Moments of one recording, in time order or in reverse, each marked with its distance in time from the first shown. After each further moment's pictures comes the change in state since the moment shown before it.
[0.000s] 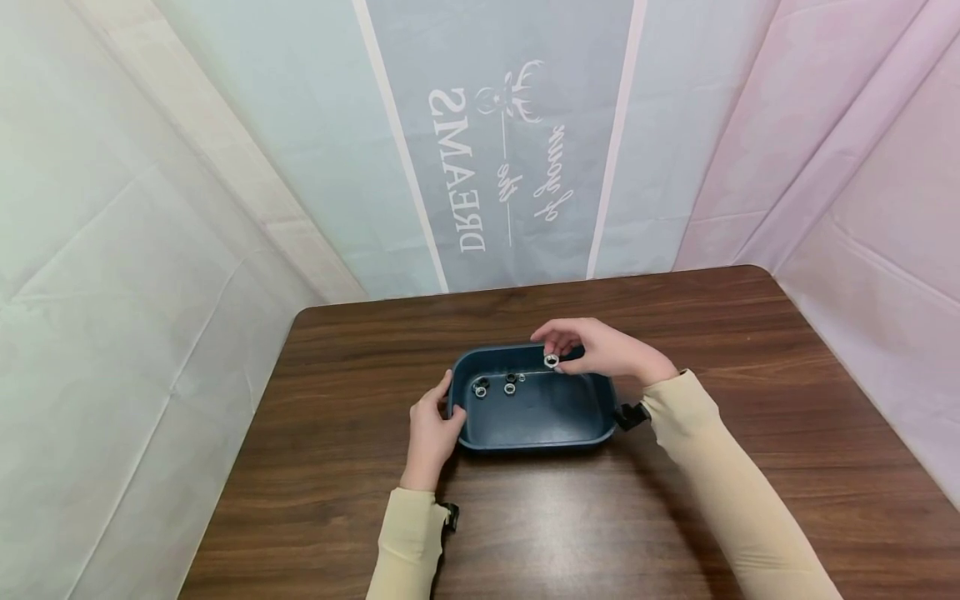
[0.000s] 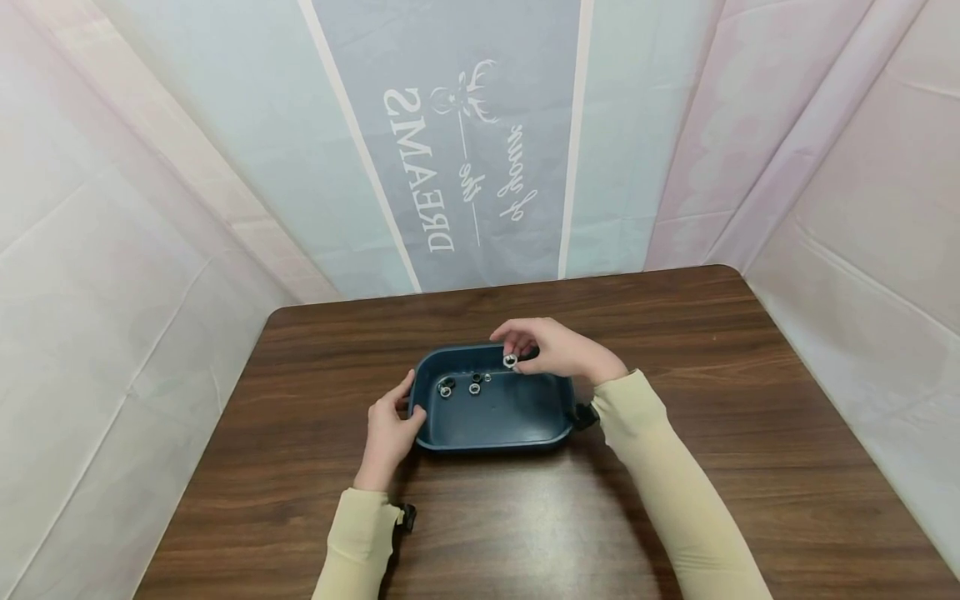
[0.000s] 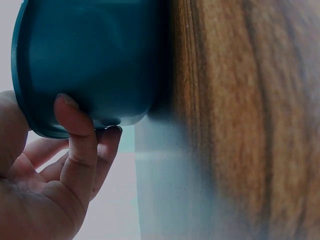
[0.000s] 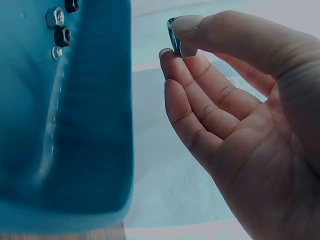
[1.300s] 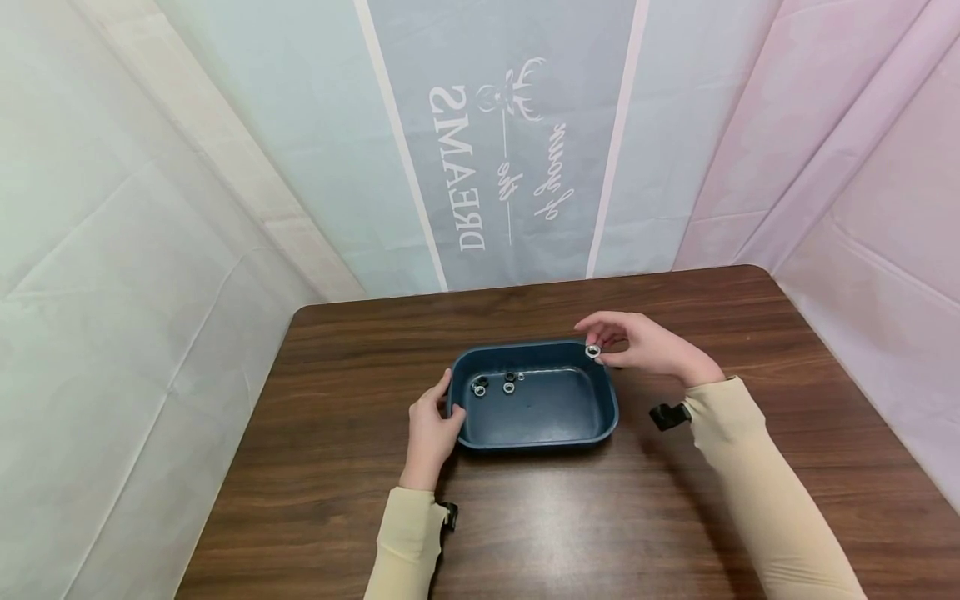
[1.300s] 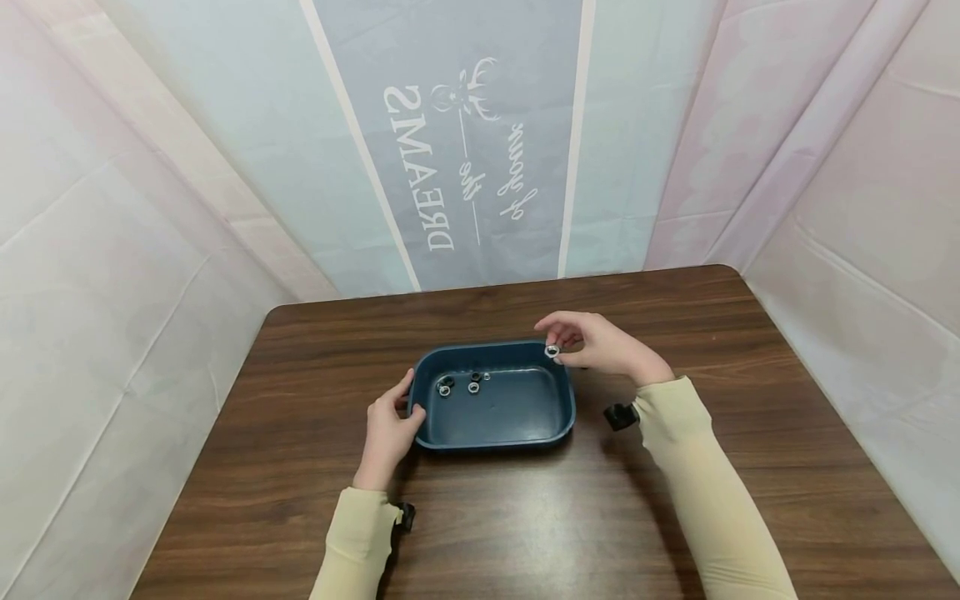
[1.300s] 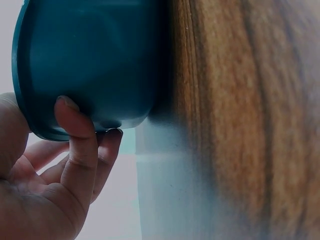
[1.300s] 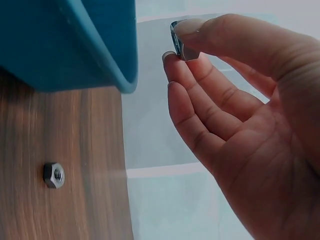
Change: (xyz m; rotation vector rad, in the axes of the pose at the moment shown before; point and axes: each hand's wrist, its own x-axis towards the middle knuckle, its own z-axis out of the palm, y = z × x) left_hand -0.001 -0.001 0.001 0.008 0.000 0.004; right_hand -0.046 0.013 -0.027 0.036 0.114 0.115
